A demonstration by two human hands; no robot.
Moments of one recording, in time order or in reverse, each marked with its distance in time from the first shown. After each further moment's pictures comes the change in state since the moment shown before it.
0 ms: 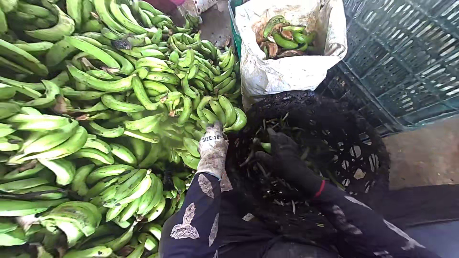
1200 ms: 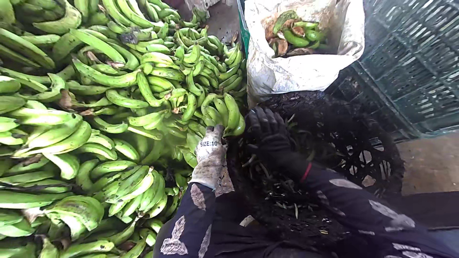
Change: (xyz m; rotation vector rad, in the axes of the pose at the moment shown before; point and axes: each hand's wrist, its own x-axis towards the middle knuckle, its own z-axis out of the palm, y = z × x) left_hand 0.006 -0.009 -0.013 0.068 -0.142 -0.042; right_hand 0.048 -0.016 0.024 -0.311 0.325 -0.454
